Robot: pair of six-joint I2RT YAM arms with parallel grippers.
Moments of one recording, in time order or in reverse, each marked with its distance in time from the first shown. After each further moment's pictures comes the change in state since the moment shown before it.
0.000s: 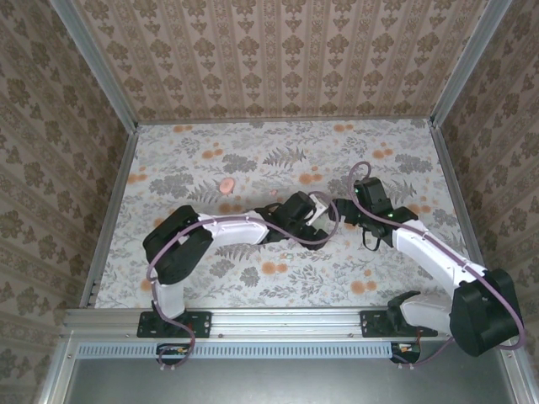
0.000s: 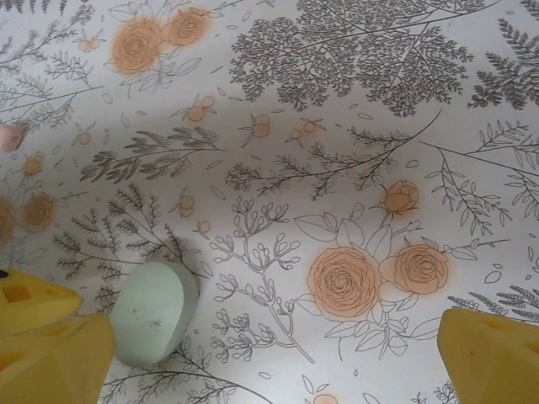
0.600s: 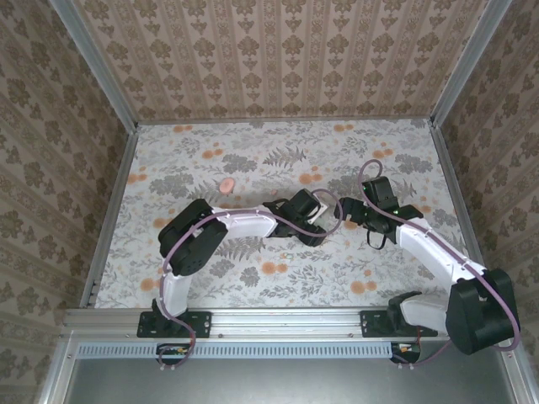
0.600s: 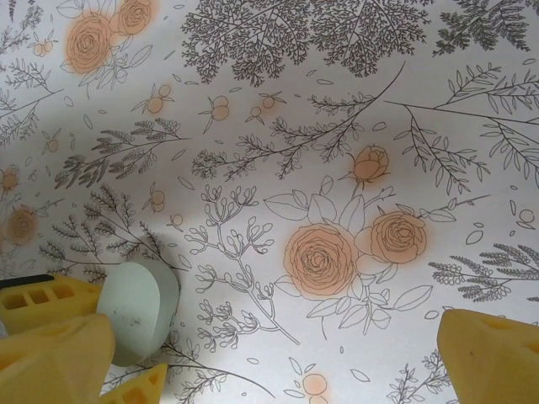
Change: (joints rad) left arm 0.031 0.112 0.100 -0.095 0.035 -0.031; right arm -0.092 0.001 0.000 -0.051 -0.079 0.067
